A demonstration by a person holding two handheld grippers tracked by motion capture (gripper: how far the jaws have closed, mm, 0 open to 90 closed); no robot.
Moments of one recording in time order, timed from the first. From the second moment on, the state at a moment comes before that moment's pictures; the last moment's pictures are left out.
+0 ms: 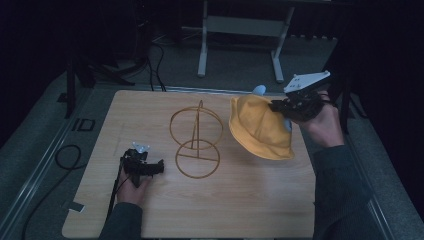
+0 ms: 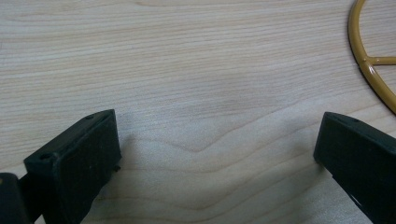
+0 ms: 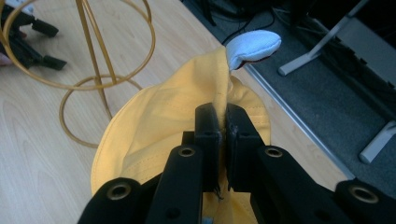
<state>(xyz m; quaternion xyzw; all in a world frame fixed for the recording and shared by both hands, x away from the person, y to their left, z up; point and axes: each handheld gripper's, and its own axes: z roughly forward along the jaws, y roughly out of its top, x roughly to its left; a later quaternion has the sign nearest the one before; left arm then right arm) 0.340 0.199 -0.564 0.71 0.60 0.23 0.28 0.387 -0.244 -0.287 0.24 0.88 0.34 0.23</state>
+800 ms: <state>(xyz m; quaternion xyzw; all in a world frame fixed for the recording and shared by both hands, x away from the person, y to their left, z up) 0.340 0.200 -0.564 0.71 0.60 0.23 0.28 0.400 -0.234 -0.259 0.24 0.86 0.39 0.23</state>
